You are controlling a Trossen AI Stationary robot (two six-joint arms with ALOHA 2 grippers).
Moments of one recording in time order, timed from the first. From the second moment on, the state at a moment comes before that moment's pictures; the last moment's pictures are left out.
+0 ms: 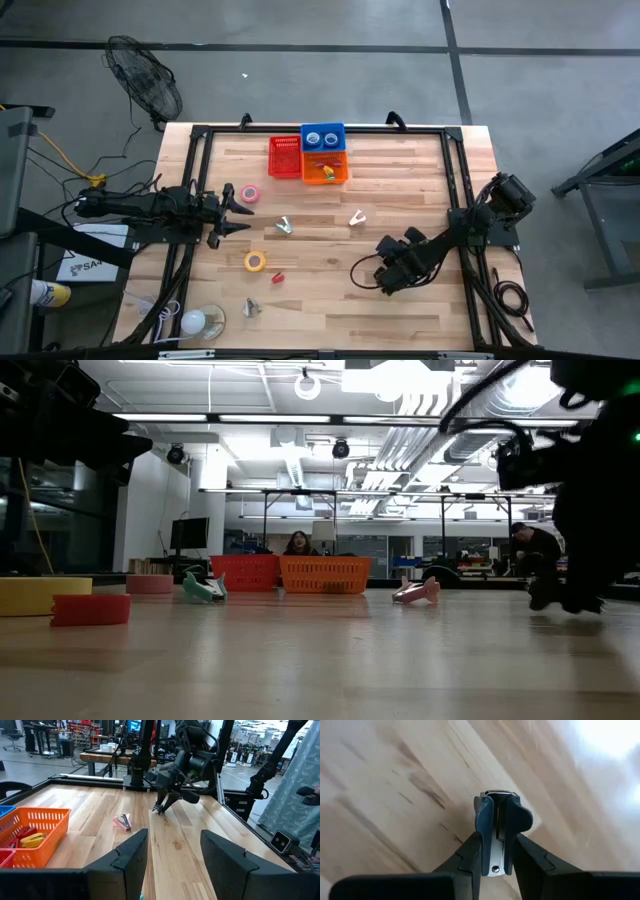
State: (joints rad) left arm -0.12 0.02 0.03 -0.01 0.01 -0.11; right arm 0.56 1.73 0.93 -0.81 0.38 1.23
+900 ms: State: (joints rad) left arm -0.12 0.02 0.03 -0.01 0.01 -0.11; right arm 0.56 1.71 1.02 -0.70 0.75 0.59
